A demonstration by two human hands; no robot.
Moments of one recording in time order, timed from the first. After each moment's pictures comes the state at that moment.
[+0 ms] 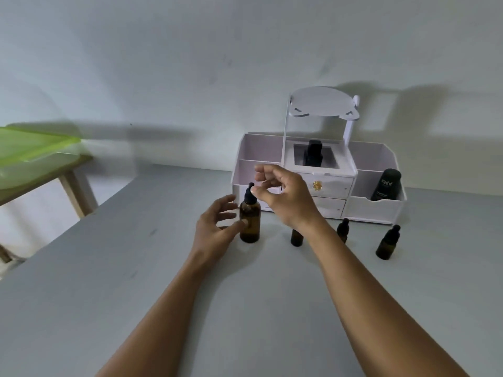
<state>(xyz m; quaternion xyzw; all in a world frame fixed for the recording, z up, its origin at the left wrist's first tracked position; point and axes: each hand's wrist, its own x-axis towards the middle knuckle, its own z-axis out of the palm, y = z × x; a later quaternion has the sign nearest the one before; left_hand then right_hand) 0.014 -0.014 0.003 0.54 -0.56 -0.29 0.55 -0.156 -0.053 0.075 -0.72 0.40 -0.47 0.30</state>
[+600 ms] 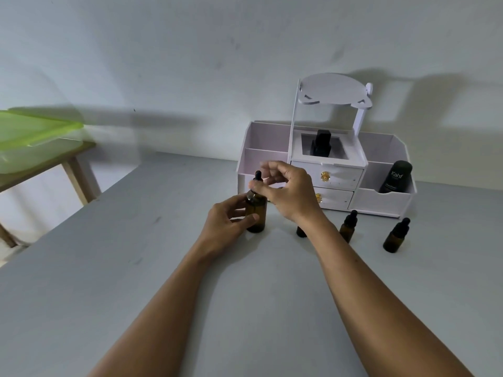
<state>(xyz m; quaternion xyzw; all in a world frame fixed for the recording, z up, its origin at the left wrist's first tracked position) 0.019 -0.023 -0.009 0.51 -0.61 -0.33 0.51 -0.143 -0.060 0.059 -0.71 0.43 -0.49 0.27</state>
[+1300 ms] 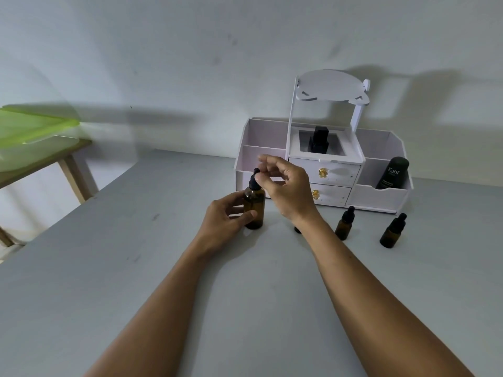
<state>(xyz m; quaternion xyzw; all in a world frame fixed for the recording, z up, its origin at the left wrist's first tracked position) 0.019 -0.026 -0.010 0.50 -0.61 -0.34 0.51 -0.140 -0.060 0.052 -0.68 0.41 -0.53 0.30</state>
